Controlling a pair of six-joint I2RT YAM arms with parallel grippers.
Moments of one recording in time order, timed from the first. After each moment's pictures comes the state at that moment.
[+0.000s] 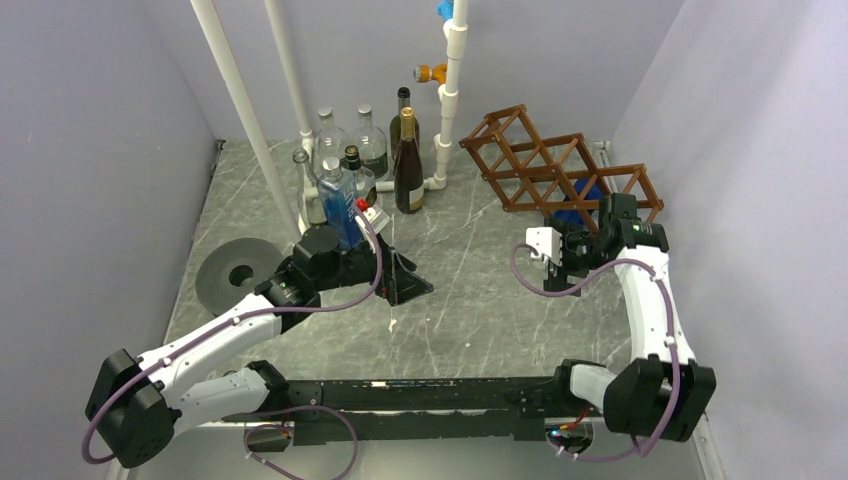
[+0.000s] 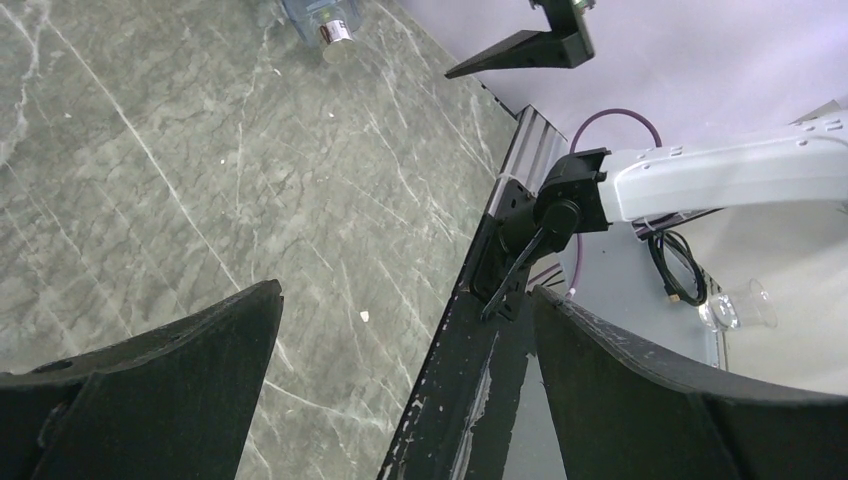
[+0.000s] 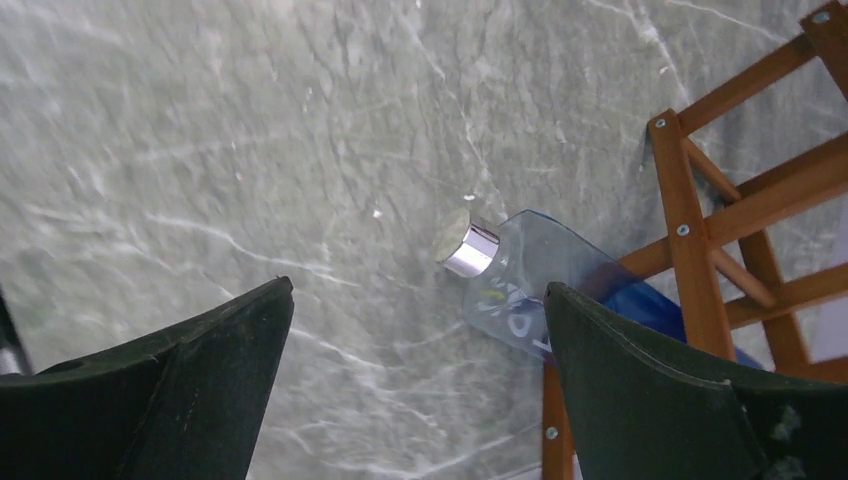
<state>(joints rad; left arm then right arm) -0.73 1.02 0.68 0.18 0.52 -0.51 -0.15 1.13 1.05 -1.16 -0.65 -1.59</state>
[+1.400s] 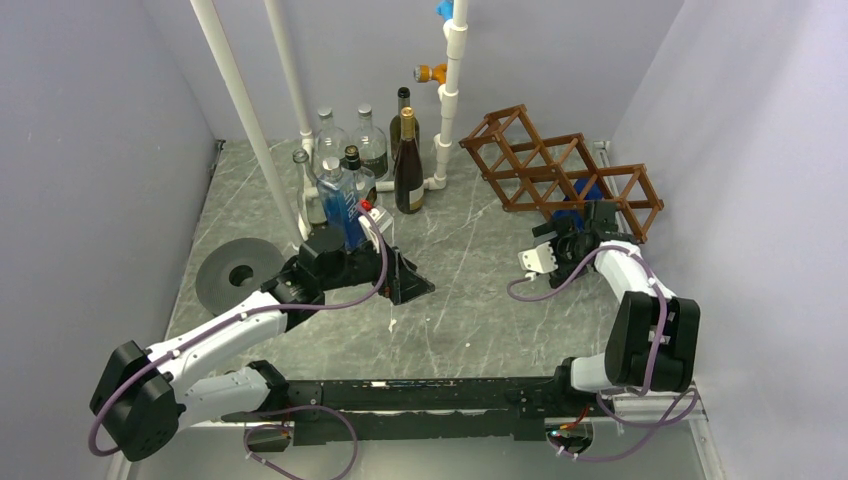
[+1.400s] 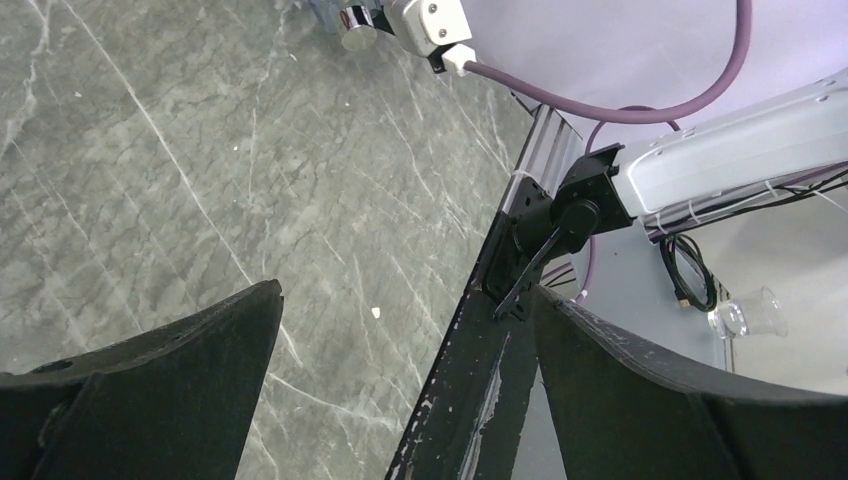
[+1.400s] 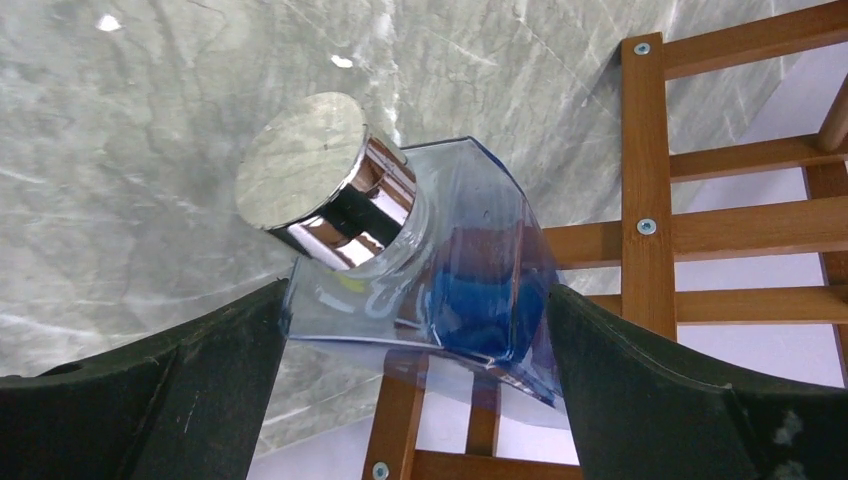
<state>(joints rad) -0.73 1.06 0.67 0.20 0.51 -0.52 -0.16 1.38 0.82 -0.55 -0.38 -2.07</state>
